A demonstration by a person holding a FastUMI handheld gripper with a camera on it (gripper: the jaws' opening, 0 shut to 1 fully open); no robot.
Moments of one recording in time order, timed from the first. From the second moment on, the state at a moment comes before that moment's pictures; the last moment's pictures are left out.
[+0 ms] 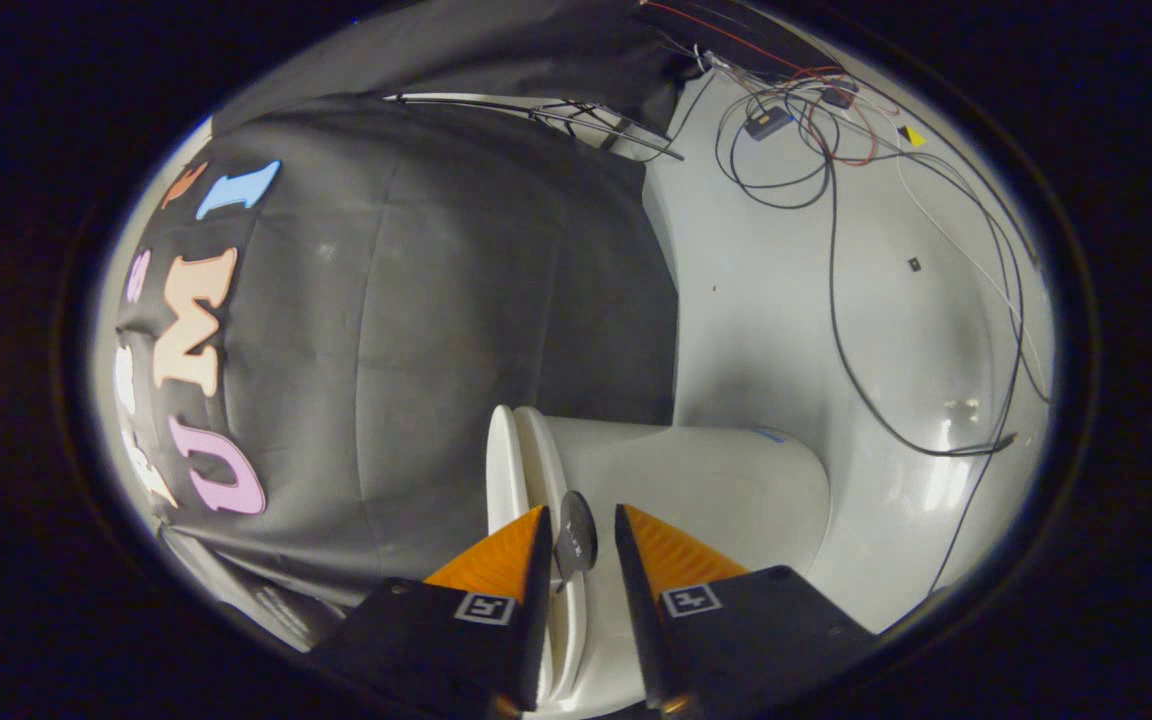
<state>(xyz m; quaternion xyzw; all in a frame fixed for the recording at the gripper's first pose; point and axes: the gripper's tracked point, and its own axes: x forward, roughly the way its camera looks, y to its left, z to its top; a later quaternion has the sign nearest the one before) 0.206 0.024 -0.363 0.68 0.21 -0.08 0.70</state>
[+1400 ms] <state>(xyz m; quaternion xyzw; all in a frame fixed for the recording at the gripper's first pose) 0.235 0.094 -0.046 0.60 -0.07 0.06 0.79</state>
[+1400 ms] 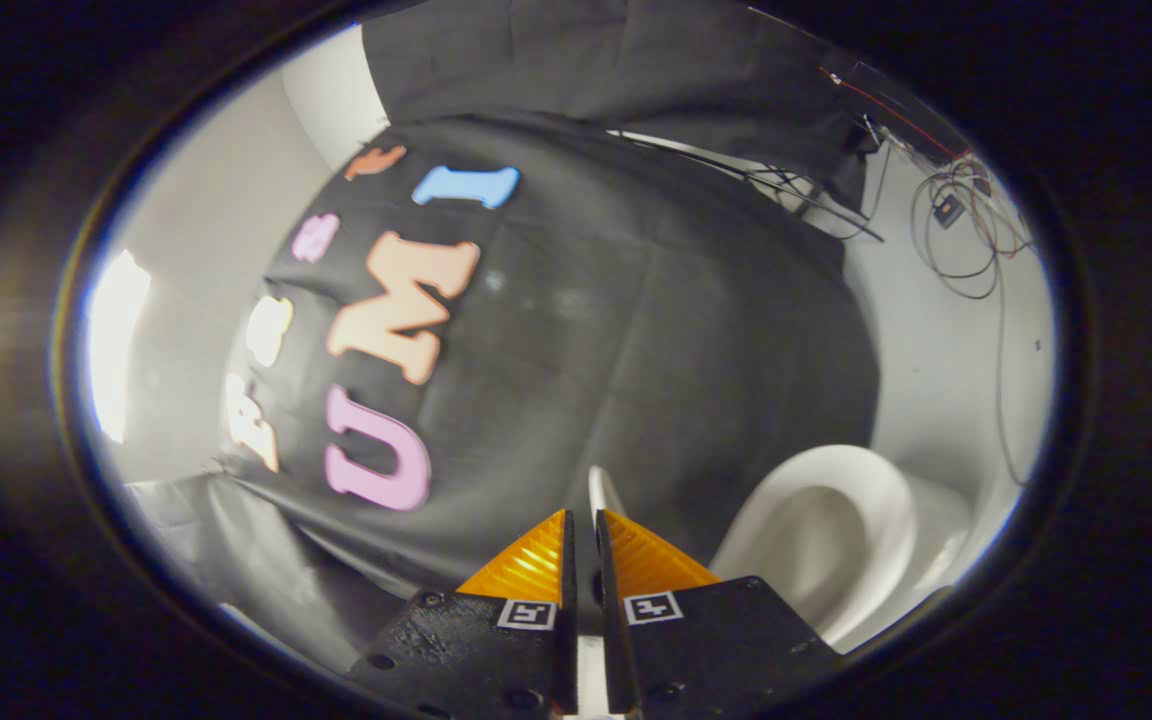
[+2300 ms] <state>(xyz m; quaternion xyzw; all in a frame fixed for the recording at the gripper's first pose) 0.233 0.085 -0.143 0.53 0.05 -0.04 0.85</state>
